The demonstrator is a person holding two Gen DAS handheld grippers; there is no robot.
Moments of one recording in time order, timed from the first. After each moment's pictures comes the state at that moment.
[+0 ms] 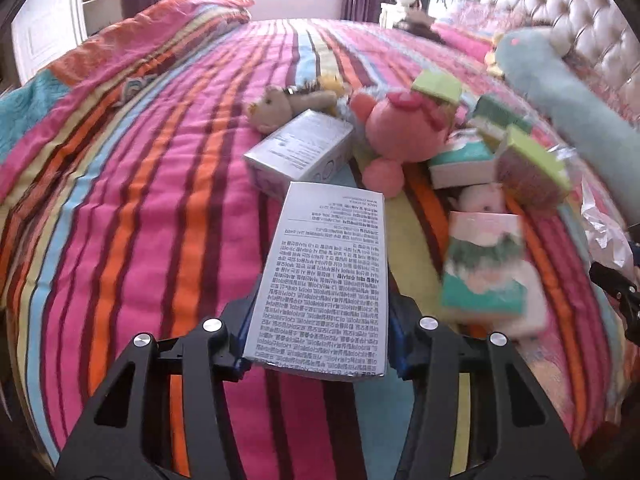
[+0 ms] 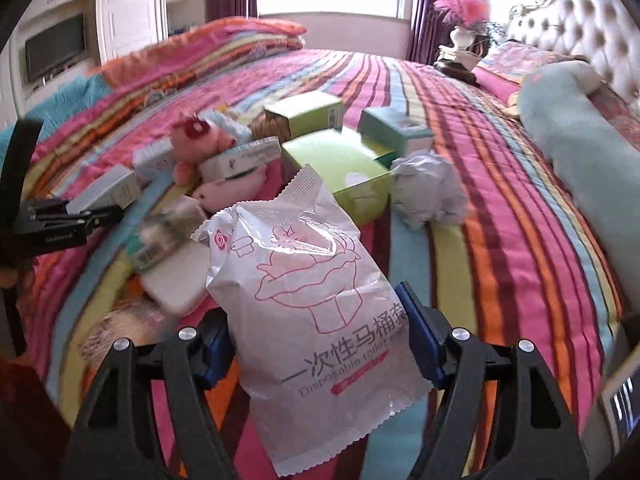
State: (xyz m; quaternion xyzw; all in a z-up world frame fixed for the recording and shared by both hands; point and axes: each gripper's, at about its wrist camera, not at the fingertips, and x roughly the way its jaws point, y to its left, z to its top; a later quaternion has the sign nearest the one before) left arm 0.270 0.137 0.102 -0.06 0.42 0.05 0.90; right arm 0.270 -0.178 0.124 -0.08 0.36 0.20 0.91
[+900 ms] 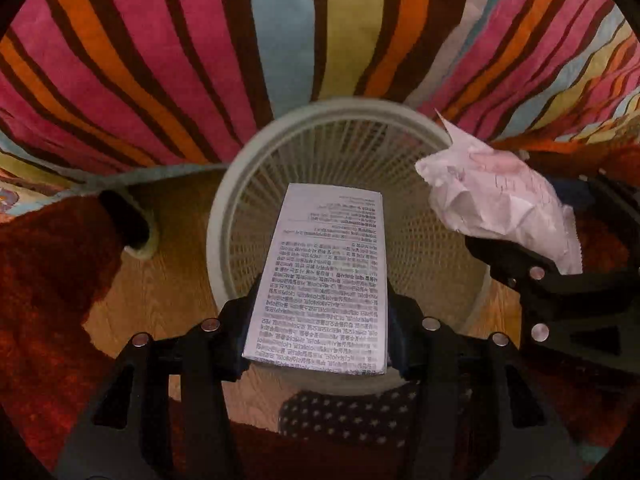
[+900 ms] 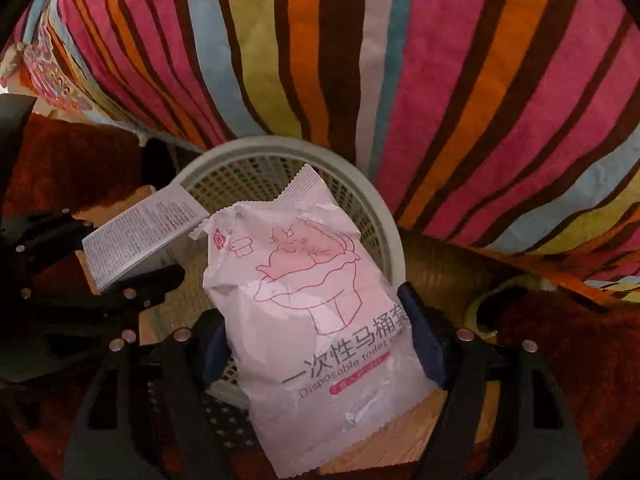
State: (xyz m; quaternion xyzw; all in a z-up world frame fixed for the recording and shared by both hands) left arm -0.020 0.019 -0.127 -0.07 0.68 -0.01 0.73; right arm 0.025 -0.115 -0.112 -0.15 0.61 0.23 0.74
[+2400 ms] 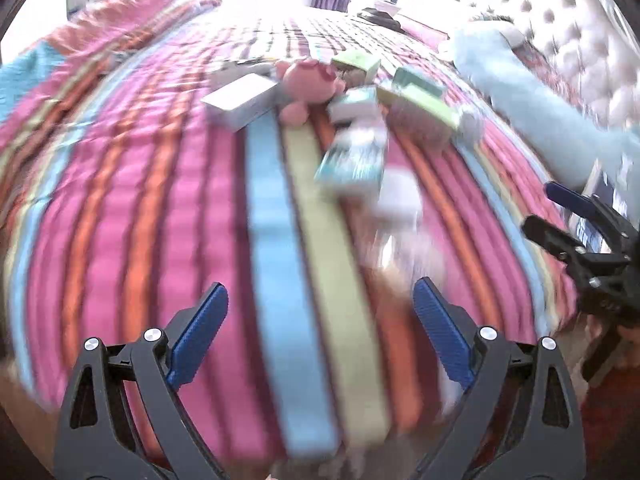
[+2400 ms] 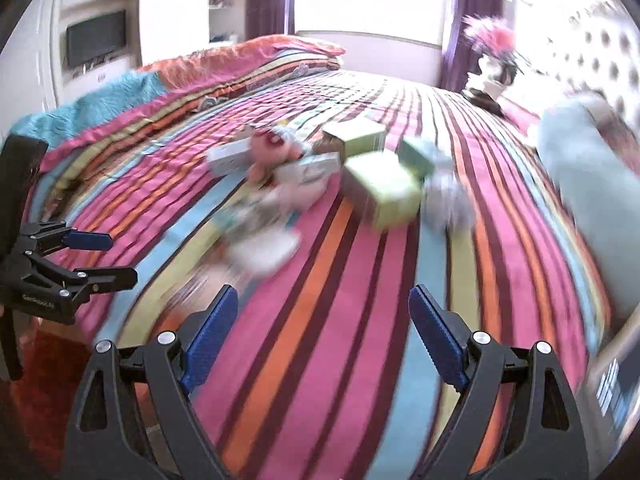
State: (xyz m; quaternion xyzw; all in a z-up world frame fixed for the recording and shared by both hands) left arm 0.213 0.079 0.119 -0.11 0.46 -0.01 0.88; right arm 0.248 -0.166 0.145 -0.14 0.33 0.25 0.90
